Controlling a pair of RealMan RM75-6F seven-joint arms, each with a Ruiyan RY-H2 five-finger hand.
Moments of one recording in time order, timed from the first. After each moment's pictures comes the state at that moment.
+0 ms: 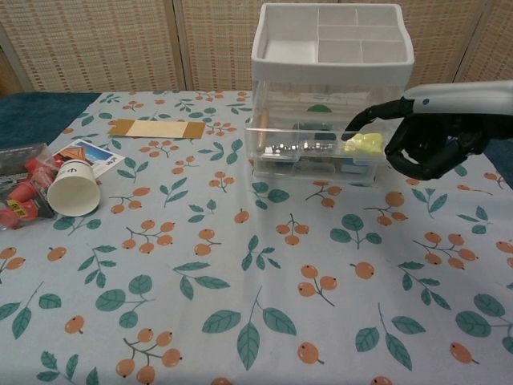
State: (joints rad) left arm -0.13 -1.14 -0.03 -1.62 1.51 1.45 0.11; right arm 0.69 -1.13 0.10 -1.85 -1.26 0.81 0.06
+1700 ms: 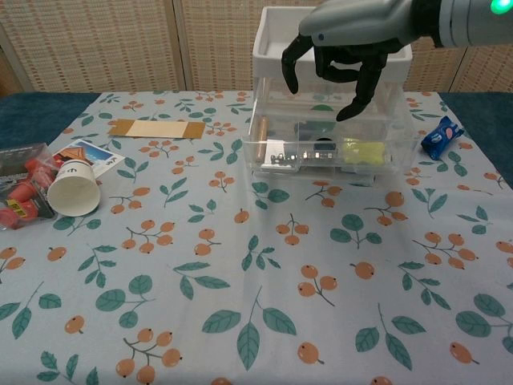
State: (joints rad) left arm -0.11 -1.12 -0.03 -1.64 1.51 1.49 0.11; right arm 1.03 -1.15 0.19 -1.73 -1.16 0.71 -0.58
